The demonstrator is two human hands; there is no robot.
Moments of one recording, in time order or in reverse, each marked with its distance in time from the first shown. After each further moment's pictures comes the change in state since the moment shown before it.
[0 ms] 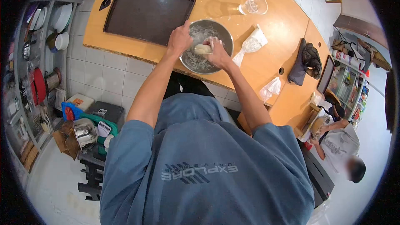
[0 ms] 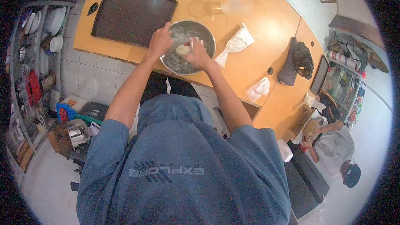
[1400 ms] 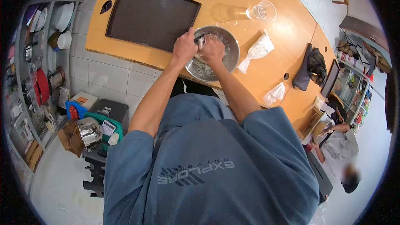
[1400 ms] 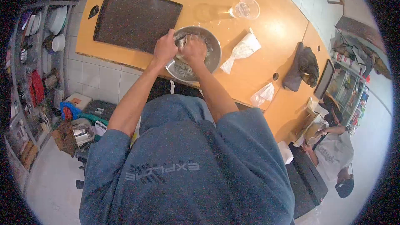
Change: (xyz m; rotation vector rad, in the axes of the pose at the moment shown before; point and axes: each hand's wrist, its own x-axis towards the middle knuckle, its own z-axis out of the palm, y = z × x) left_hand -0.001 0.003 0.000 -0.041 0.006 -0.045; right_hand 0.062 0.003 0.058 -0.427 0.303 0.141
